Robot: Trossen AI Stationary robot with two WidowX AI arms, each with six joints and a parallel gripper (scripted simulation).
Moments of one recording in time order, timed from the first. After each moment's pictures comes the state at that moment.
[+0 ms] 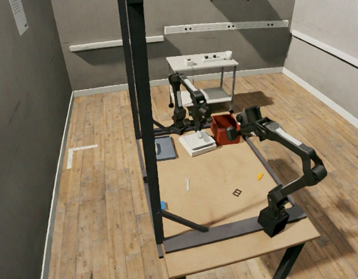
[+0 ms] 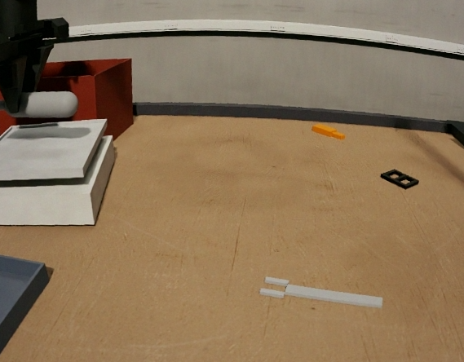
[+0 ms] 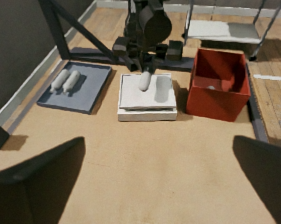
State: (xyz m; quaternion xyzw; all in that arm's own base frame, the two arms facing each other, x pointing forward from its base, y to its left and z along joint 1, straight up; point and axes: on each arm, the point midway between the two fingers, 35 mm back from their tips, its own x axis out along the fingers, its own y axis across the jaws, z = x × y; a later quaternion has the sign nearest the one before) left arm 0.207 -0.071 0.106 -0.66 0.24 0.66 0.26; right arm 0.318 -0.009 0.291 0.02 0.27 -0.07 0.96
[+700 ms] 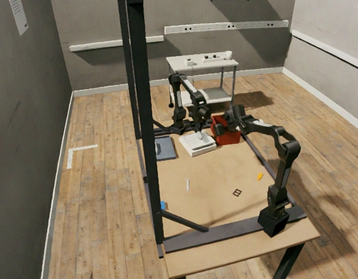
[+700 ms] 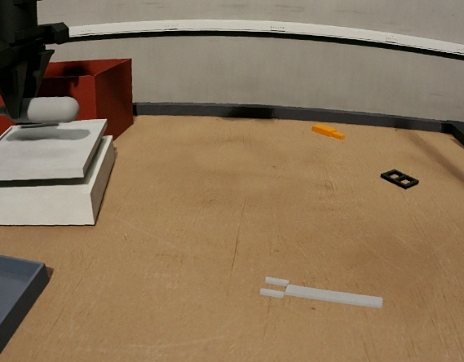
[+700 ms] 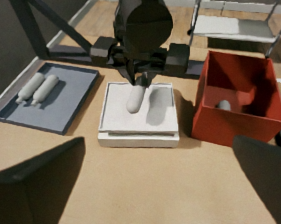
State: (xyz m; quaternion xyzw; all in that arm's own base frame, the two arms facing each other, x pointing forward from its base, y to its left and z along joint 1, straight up) left arm 0.207 -0.071 0.099 -0.66 0.24 0.66 0.26; right arm 0.457 -0.059 0.214 0.01 0.28 -0.06 0.96
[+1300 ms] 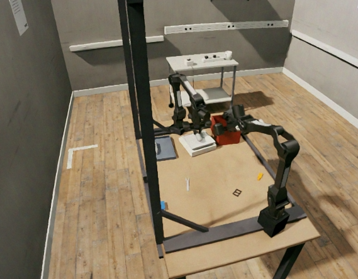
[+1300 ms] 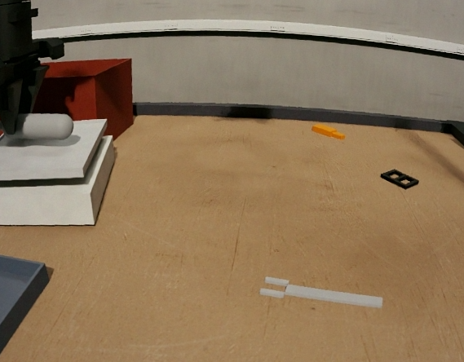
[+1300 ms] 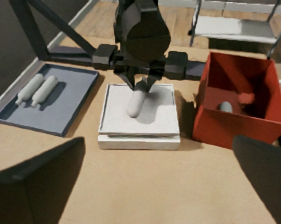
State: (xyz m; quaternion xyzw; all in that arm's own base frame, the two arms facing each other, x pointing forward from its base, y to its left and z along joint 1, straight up) left arm 0.200 -0.068 0.081 -0.66 0.24 0.66 0.26; right arm 0.463 -0.060 0.212 0.02 0.27 -0.05 0.96
